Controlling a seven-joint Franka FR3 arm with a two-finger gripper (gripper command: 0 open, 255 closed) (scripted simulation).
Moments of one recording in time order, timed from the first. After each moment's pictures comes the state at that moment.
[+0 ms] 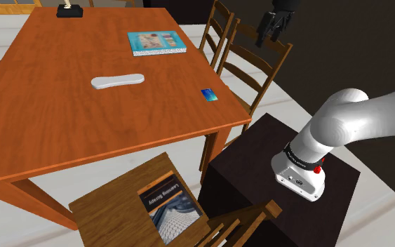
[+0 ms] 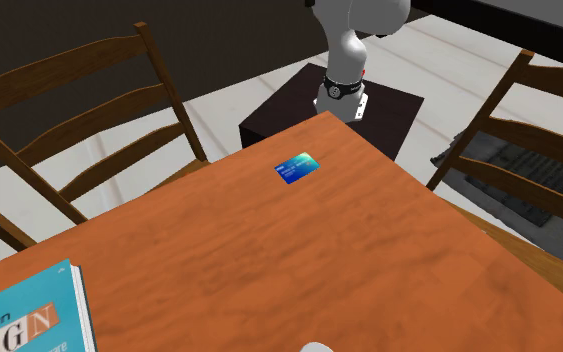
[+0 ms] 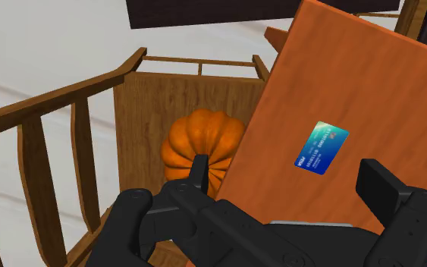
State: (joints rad) arm -0.02 -0.83 -0.04 -2.43 -0.03 1.68 0.01
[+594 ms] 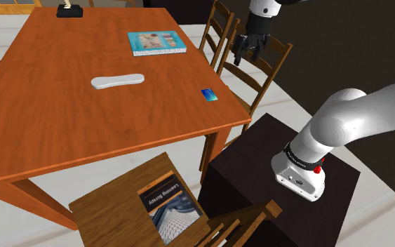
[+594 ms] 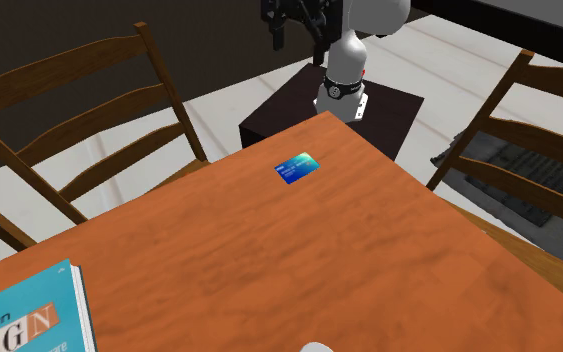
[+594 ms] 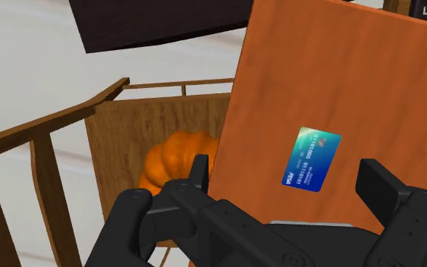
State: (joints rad) arm -0.02 -0.68 0.05 -2.50 0.05 1.83 0.20
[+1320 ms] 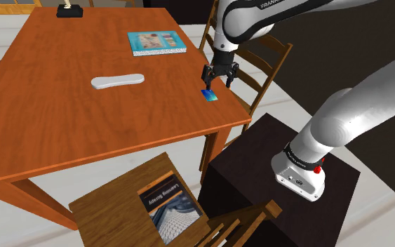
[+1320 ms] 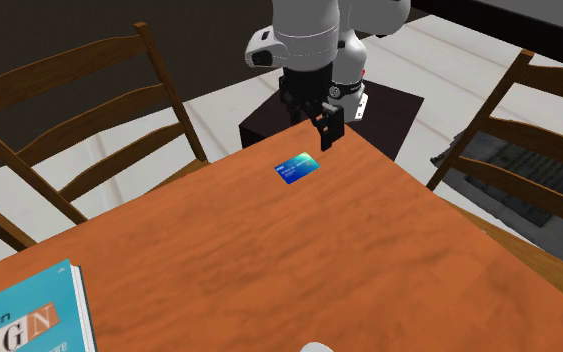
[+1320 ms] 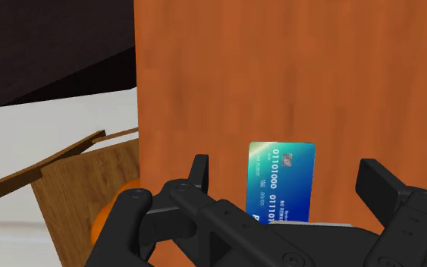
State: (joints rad) arm 0.00 -0.31 0.16 -2.49 0.16 2.09 0.45
